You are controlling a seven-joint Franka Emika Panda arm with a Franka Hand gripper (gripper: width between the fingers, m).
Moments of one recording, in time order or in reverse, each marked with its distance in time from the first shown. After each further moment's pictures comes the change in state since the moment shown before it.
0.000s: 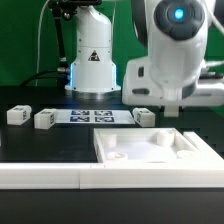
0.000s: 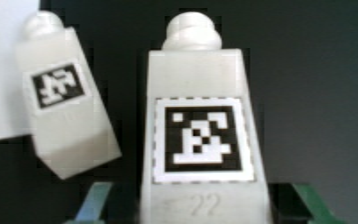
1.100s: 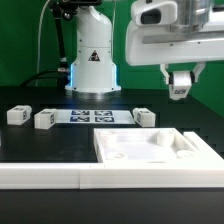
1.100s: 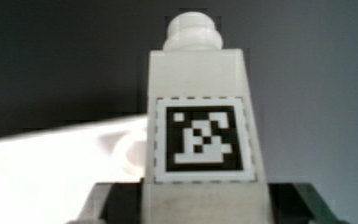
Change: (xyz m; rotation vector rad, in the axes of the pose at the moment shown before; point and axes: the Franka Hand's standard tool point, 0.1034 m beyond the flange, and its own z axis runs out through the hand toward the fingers) arm 0.011 -0.015 -0.096 -0.037 0.606 -0.126
